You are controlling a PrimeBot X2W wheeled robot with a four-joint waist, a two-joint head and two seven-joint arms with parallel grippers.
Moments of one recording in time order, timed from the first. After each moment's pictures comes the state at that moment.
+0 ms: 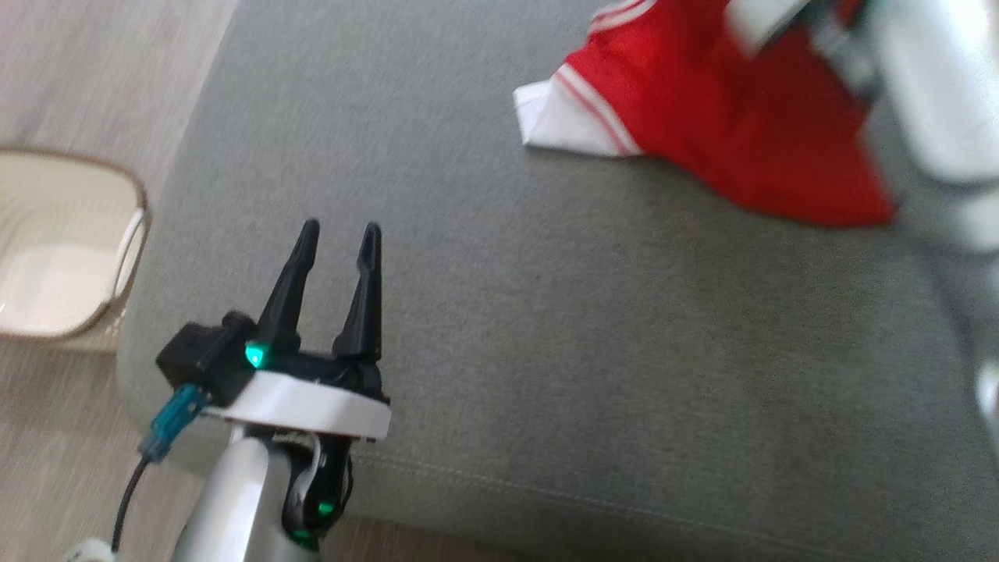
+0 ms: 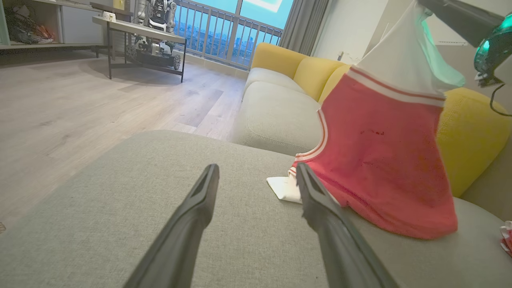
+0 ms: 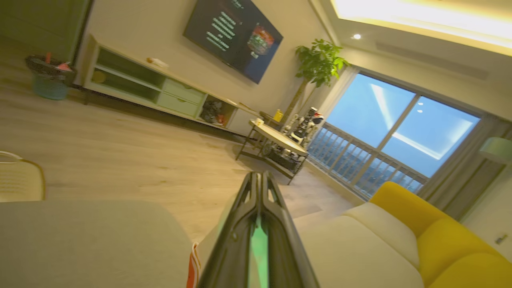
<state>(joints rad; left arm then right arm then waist) -0.17 0.04 -0.27 0.06 -0.36 -0.07 -0.26 -1.22 -0.27 0.54 0.65 0.07 0.13 -0.25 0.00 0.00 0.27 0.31</state>
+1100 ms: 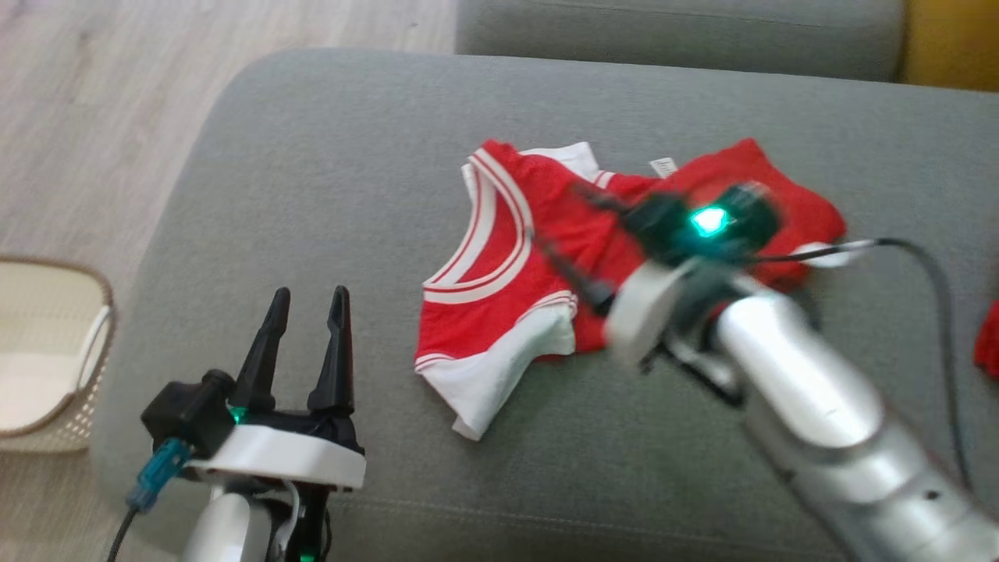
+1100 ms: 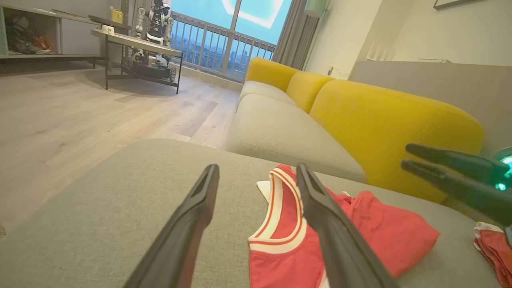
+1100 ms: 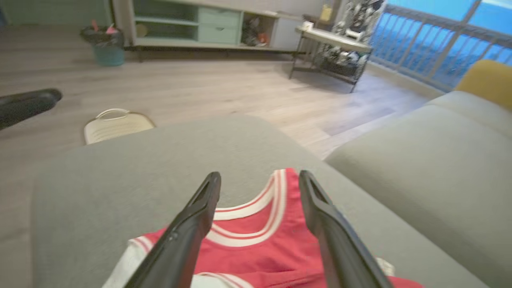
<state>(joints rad) -0.04 0.04 -0.20 0.08 -0.34 -0.07 -0.26 -0.62 -0.19 0.60 0.37 0.25 0.13 0.04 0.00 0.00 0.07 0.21</state>
